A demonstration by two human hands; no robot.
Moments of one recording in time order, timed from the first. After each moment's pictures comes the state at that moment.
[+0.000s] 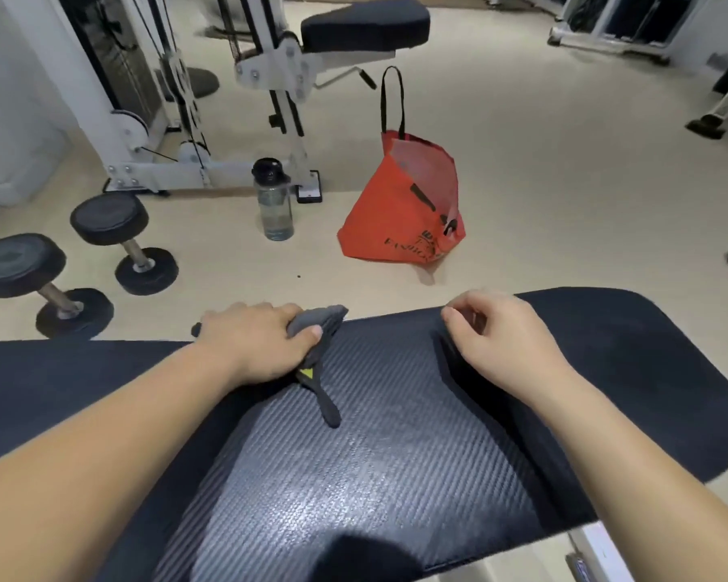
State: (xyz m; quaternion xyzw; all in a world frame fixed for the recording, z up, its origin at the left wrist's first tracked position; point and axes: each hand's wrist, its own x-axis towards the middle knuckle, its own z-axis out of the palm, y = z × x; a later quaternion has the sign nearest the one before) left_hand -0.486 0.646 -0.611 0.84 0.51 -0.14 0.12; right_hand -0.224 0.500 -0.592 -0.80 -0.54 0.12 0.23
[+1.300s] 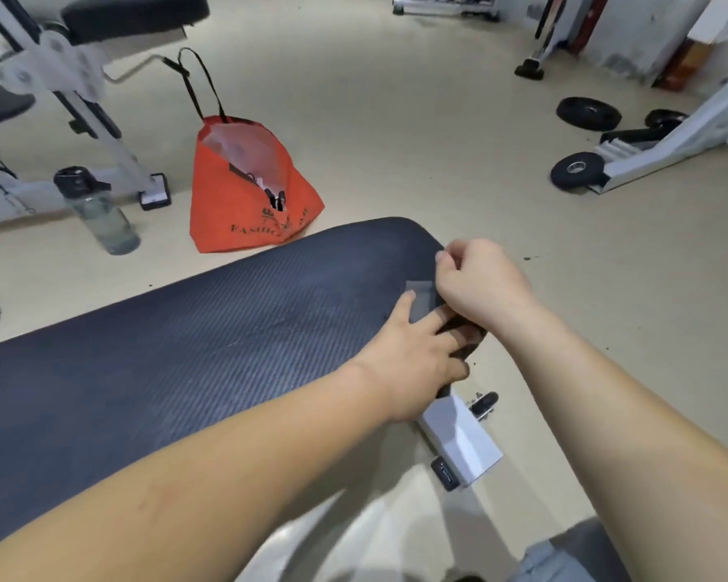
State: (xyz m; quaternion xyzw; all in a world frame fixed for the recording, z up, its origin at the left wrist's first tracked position) left_hand -0.168 0.368 -0.625 0.99 -0.04 -0.06 -0.11; right_hand -0.036 0.323 -0.579 -0.91 -0.35 0.08 0.21
